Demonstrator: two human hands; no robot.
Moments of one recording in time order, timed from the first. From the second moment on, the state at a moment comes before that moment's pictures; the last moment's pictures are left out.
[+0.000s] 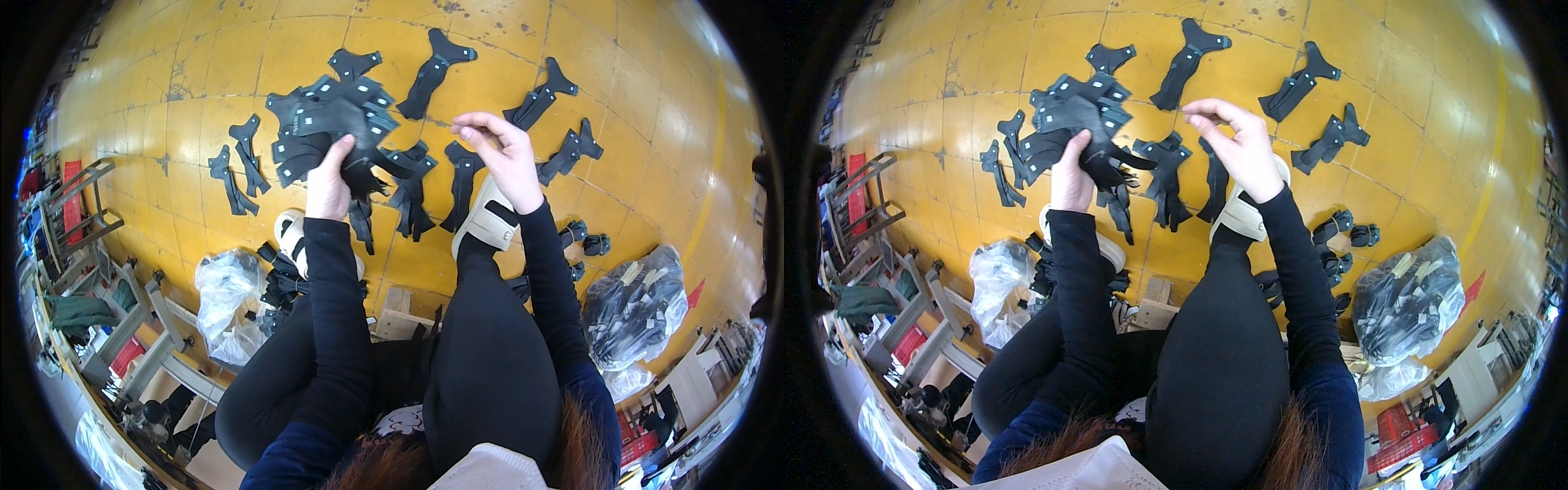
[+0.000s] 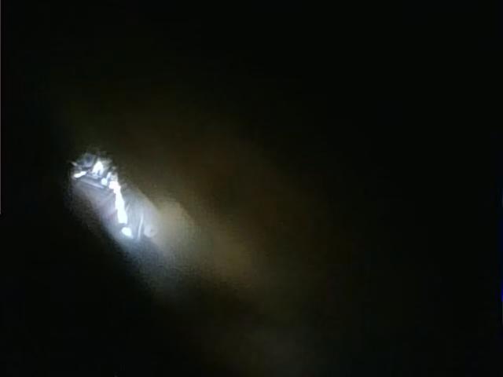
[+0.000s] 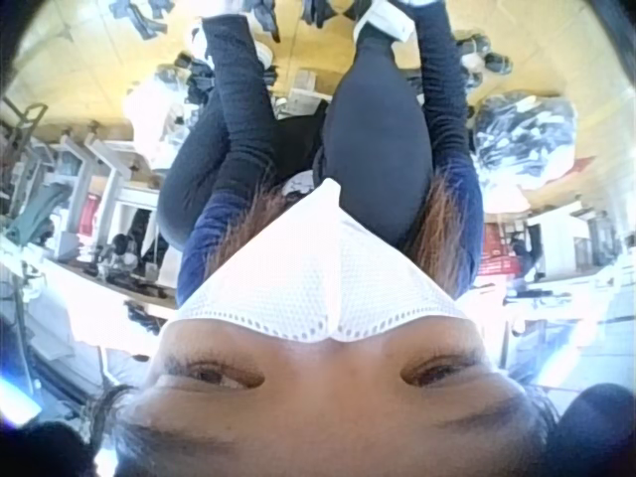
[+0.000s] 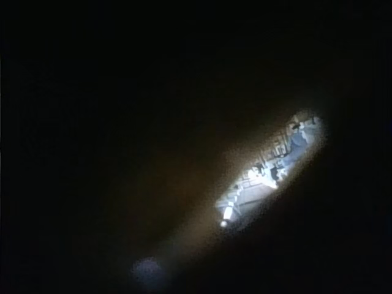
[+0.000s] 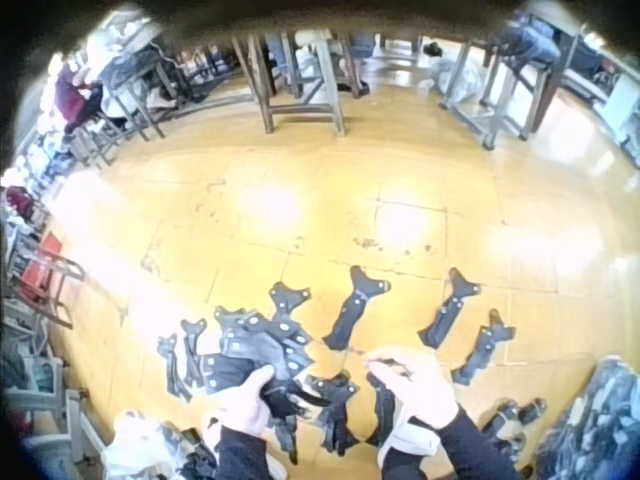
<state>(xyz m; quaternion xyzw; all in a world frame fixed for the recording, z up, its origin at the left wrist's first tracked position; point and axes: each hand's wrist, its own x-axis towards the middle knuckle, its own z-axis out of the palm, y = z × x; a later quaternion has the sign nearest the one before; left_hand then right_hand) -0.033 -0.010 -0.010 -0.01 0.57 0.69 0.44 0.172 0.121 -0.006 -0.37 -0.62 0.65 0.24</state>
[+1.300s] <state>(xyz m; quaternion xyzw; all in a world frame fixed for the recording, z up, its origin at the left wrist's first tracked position) -0.067 -0.022 -0.002 0.01 0.49 0.70 0.52 0.189 0.114 -0.035 -0.48 -0.47 0.70 0.27</state>
